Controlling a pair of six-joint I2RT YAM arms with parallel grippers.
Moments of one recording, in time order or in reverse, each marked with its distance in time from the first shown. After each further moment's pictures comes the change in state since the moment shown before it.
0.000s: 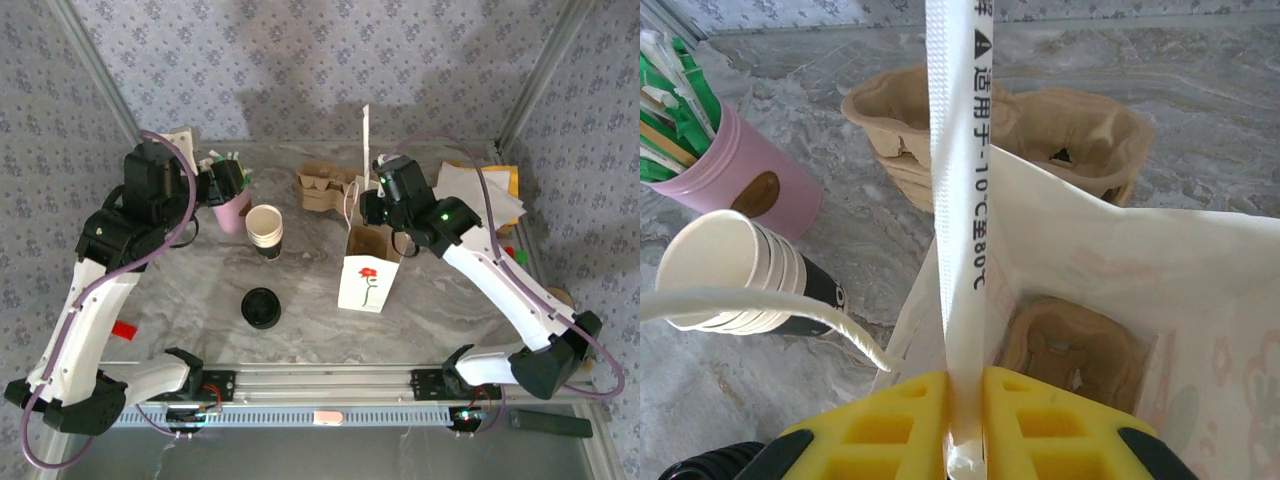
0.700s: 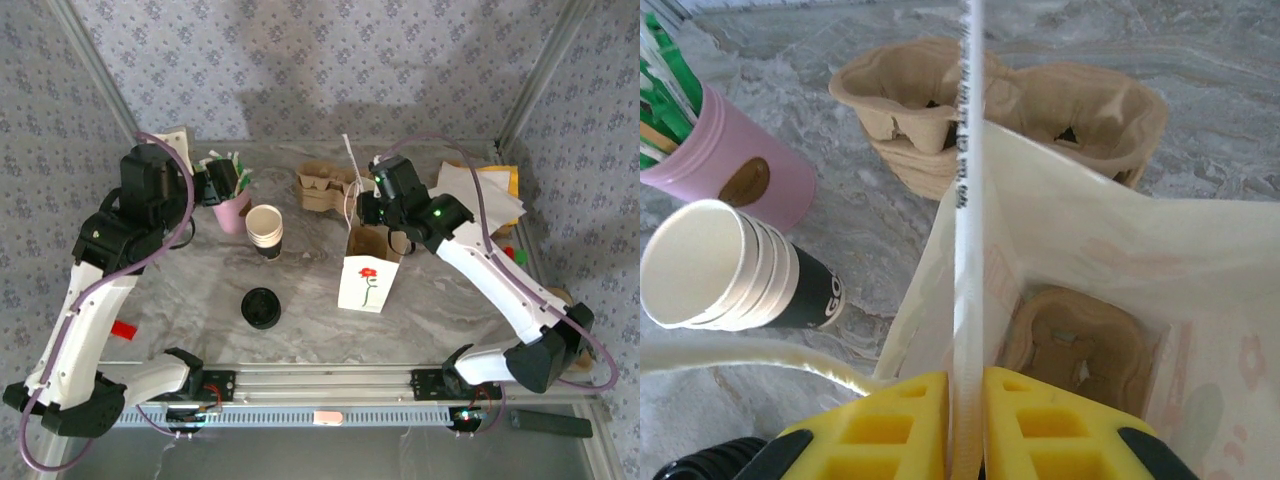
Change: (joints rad) left arm 0.000 -0.014 -0.002 0.000 -0.064 0.026; right arm -0.005 0.037 0.000 -0.007 -0.022 0.012
